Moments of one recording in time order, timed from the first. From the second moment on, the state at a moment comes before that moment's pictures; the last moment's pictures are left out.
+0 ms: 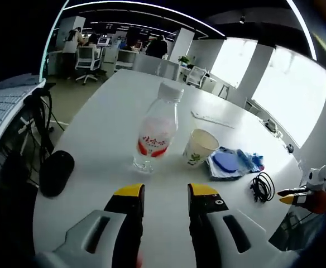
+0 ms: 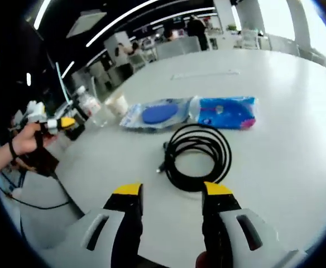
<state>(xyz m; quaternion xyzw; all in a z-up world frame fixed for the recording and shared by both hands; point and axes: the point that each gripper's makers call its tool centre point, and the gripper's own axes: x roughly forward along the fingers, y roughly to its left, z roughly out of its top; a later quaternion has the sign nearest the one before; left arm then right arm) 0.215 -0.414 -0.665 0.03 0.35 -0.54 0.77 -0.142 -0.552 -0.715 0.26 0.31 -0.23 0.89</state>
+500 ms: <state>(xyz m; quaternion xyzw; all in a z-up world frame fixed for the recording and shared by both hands) 0.245 -0.460 -0.649 0.01 0.34 -0.54 0.77 -0.161 -0.543 -0.712 0.29 0.29 -0.26 0.87</state>
